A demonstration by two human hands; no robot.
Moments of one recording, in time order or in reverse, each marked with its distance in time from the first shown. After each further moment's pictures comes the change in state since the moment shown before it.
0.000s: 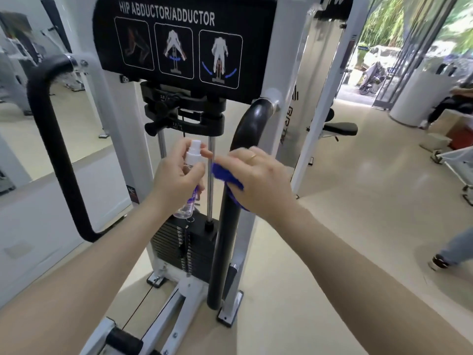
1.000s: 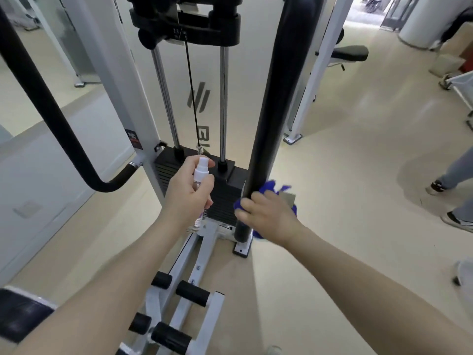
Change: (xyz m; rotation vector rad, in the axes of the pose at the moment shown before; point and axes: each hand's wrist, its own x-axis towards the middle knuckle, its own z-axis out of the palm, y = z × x) left_hand -0.123 -0.101 -0.015 0.034 -0.122 -0.336; right_hand -0.158 -0.100 0.089 -0.330 -0.502 -0.128
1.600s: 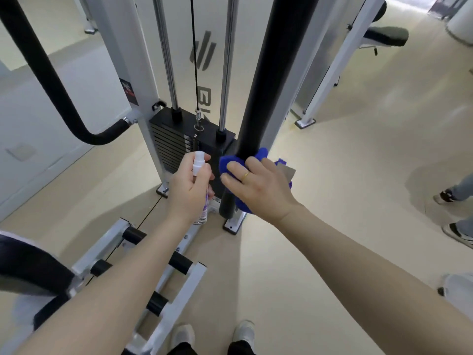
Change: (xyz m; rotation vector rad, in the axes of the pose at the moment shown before) left_hand -0.027 -0.043 0.072 -0.079 0.215 -0.111; right_hand -0.007 0.017 0.011 0.116 0.136 -0.046
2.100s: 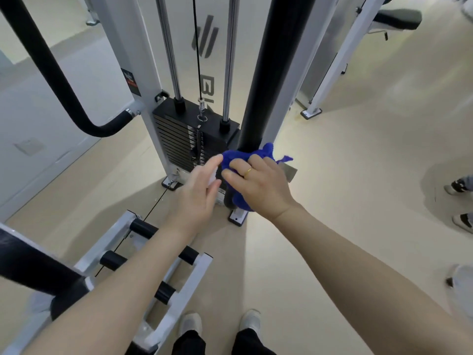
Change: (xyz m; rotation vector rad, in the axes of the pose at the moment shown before) left_hand -0.023 -0.037 -0.004 0.424 -0.120 0.251; right_hand -0.014 -0.015 0.023 0.142 0.008 0.090
